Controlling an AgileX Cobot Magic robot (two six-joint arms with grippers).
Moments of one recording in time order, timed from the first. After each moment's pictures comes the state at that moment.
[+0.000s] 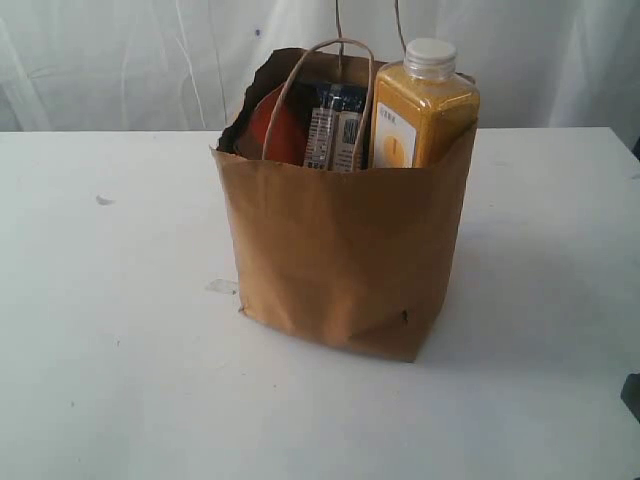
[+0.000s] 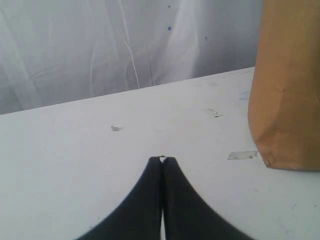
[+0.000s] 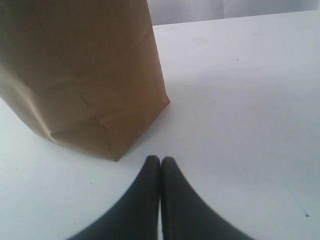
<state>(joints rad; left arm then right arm) -0.23 0.01 0.02 -0.18 0.12 0.26 0.38 0.11 -0.02 -0.14 0.28 0.37</state>
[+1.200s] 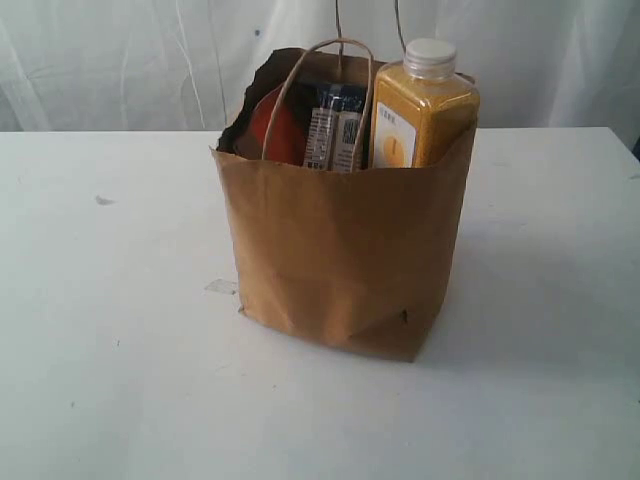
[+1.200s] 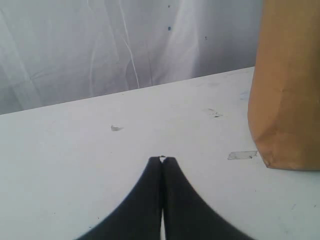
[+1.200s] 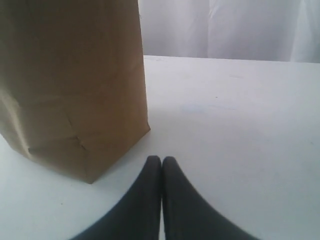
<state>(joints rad) -0.23 0.01 0.02 -0.18 0.12 0.26 0.29 0.01 -0.01 -0.07 0.28 0.10</state>
